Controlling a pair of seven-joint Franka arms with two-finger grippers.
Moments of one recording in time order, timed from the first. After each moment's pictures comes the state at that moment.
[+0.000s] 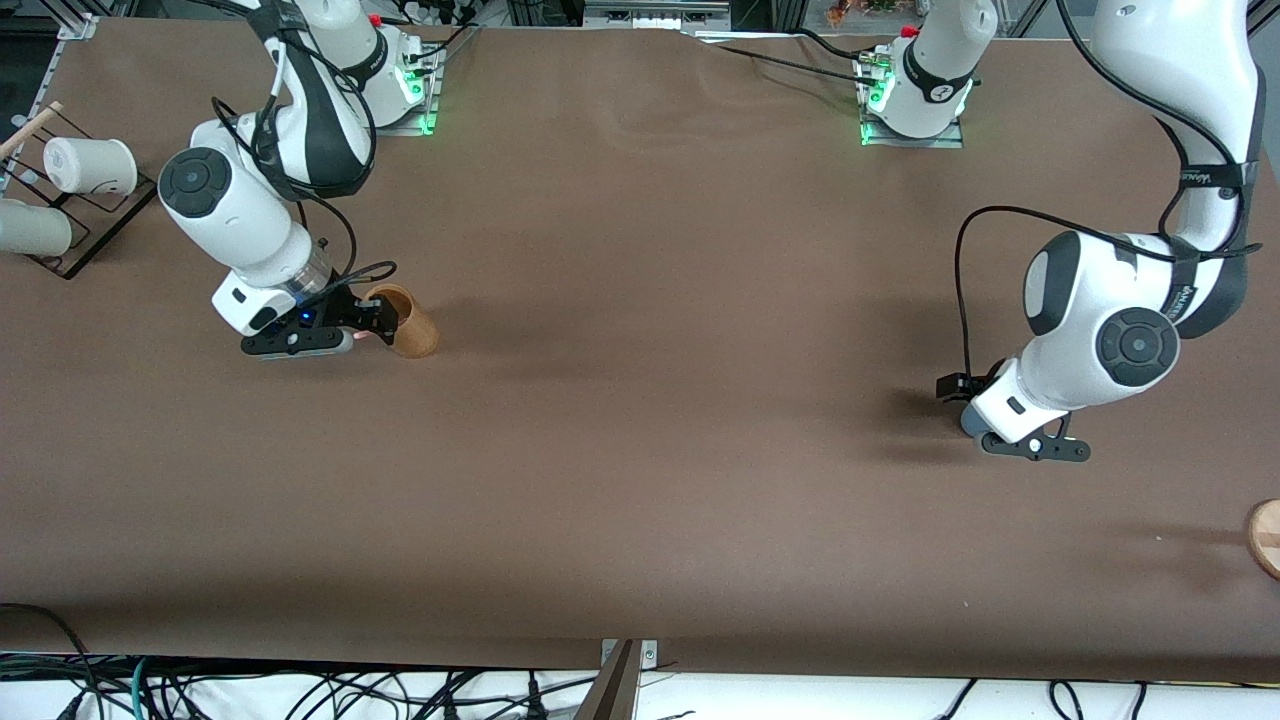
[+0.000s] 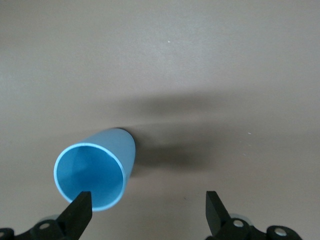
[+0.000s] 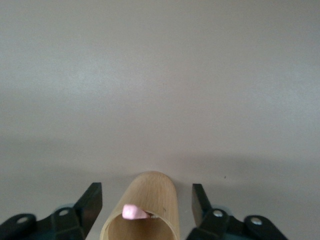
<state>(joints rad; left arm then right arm) -0.06 0.46 -0.02 -1.74 0.10 2.07 -0.03 0.21 0.14 0.00 -2.20 0.03 2.46 0.12</state>
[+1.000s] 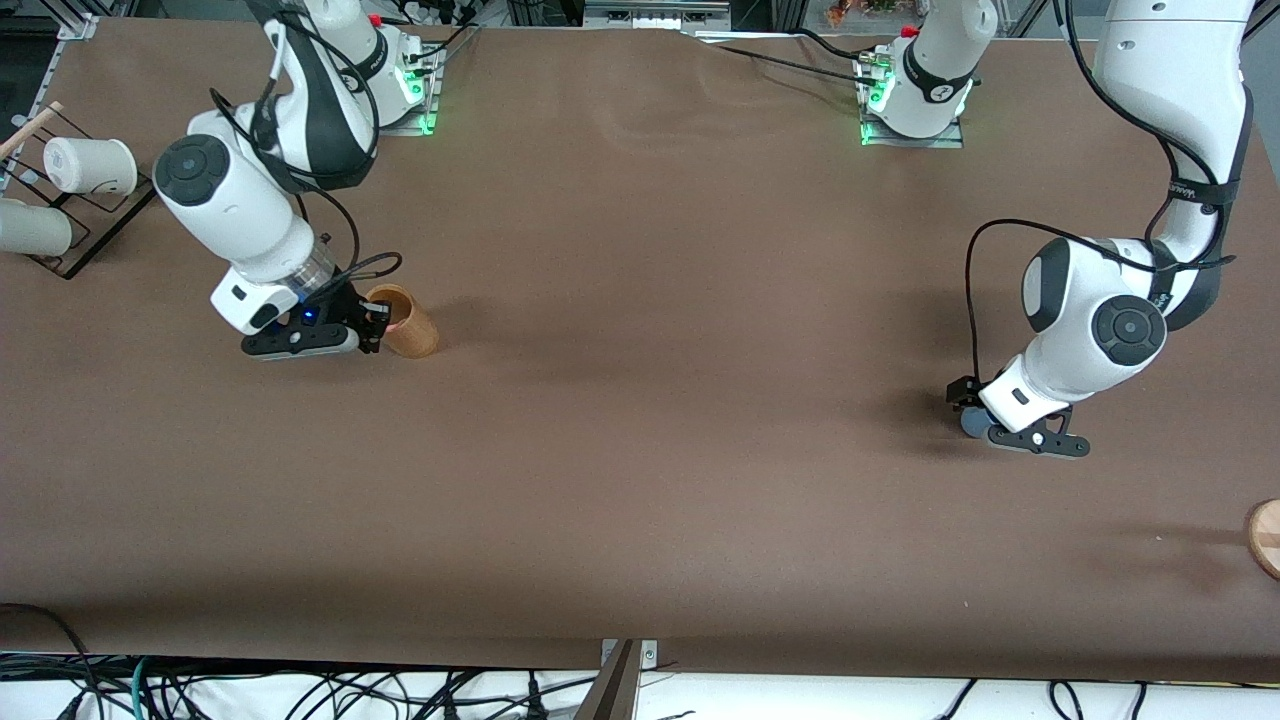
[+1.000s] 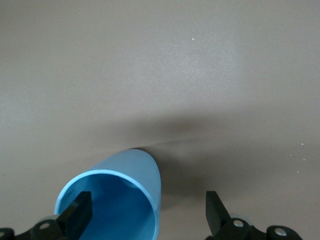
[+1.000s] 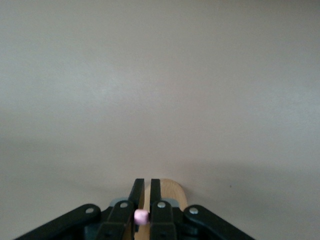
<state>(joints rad) 0.00 0.47 -0.01 -1.91 0.11 2.37 0.07 0.21 0.10 0.03 -2.06 0.03 2.31 0.12</state>
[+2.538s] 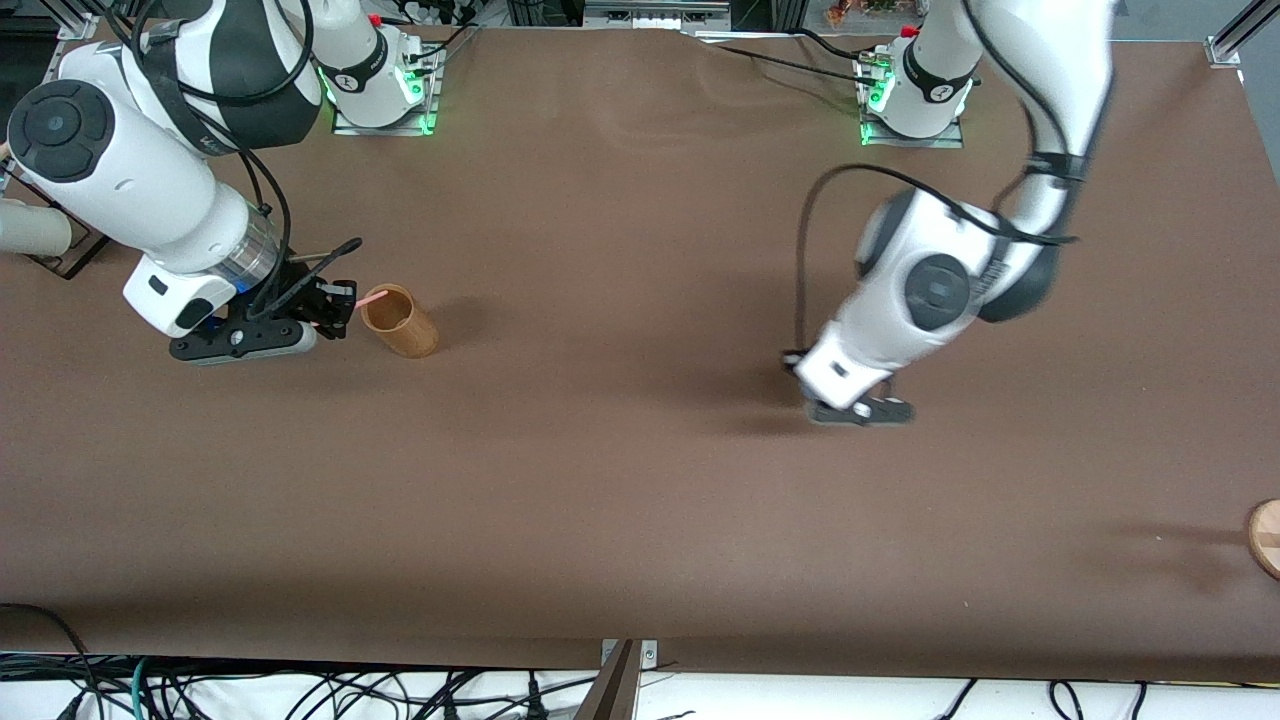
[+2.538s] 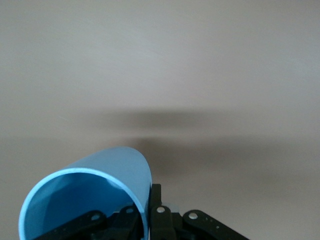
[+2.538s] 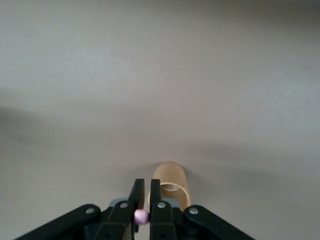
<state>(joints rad) -0.37 0.49 -0.12 -1.61 -0.08 2.05 -0.49 0.23 0.17 0.03 -1.68 0.03 1.90 0.12</state>
